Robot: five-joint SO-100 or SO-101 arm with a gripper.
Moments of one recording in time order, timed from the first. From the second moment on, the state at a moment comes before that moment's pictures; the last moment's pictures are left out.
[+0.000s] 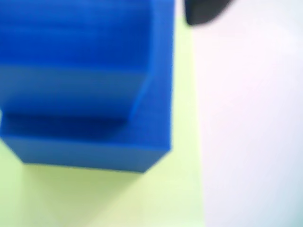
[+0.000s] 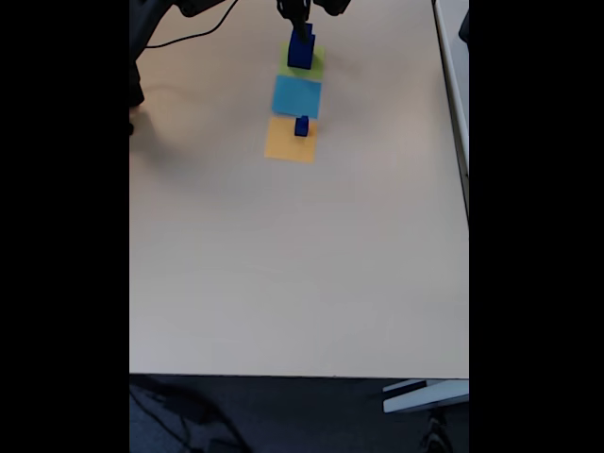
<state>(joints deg) -23.2 47.3 28.4 82.4 118.4</state>
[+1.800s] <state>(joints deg) -23.9 47.3 27.7 82.4 117.9</state>
